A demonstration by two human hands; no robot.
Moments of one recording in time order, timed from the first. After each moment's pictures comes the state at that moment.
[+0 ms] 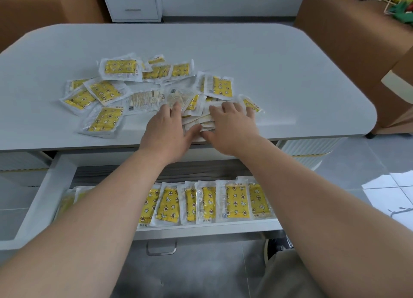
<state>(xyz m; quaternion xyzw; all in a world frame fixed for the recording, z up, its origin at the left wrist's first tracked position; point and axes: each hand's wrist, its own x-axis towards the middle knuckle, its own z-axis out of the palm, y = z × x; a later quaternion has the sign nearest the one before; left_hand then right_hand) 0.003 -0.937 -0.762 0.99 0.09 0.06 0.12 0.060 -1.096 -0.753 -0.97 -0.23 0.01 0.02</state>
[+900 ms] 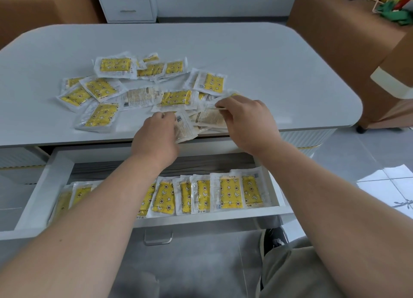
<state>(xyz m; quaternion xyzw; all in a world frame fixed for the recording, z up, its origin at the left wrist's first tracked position) -0.036 -0.952 -0.748 0.99 0.12 0.05 0.12 0.038 -1.147 -0.746 -0.89 -0.33 -0.23 0.22</state>
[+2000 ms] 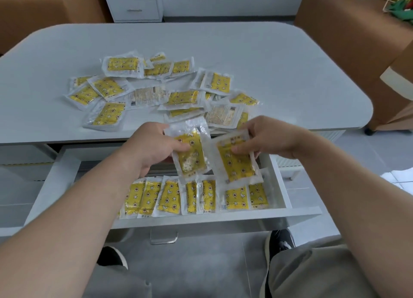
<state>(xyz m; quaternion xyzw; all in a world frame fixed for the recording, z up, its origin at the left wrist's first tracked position) -0.057 -0.937 -0.725 0.79 0.25 -0.10 0.55 0.035 -1.180 -0.721 -0.84 -0.20 0.34 0.37</state>
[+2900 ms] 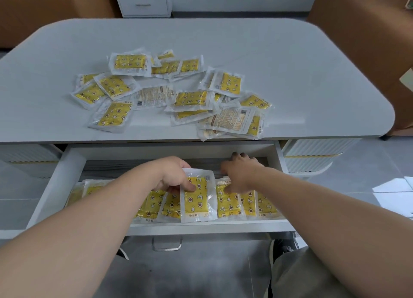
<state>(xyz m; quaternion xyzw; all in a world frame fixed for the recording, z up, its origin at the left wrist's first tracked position) -0.035 -0.928 -0.801 0.79 0.22 -0.37 0.43 0.026 -1.122 -0.821 -0.91 -0.31 0.27 -0.09</state>
